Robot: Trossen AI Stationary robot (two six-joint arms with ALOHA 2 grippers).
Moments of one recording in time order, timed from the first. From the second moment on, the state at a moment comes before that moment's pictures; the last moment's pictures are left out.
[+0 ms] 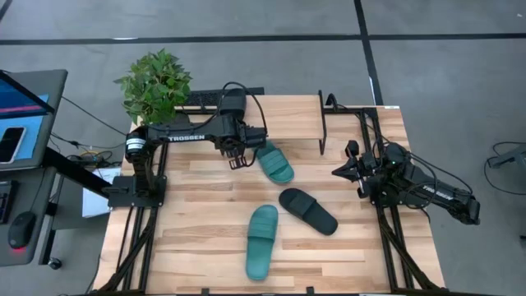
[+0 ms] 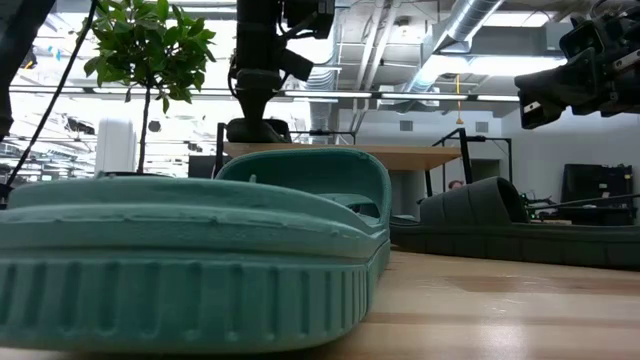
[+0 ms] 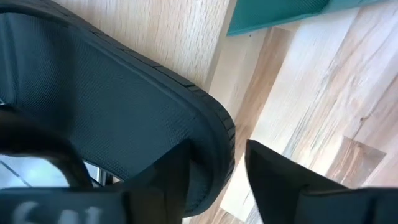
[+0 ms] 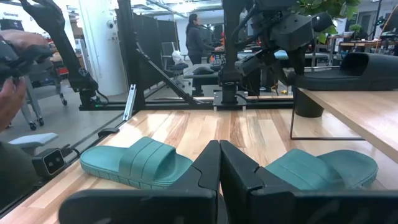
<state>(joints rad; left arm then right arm) 0.17 1.87 1.72 -1.38 -0.45 -0.13 -0.47 0.02 0.03 0.01 -0.65 0.03</state>
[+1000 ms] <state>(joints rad) 0.10 1.87 1.83 -1.50 -0.44 -0.24 -0.47 0.02 0.03 0.01 -0.65 0.03</state>
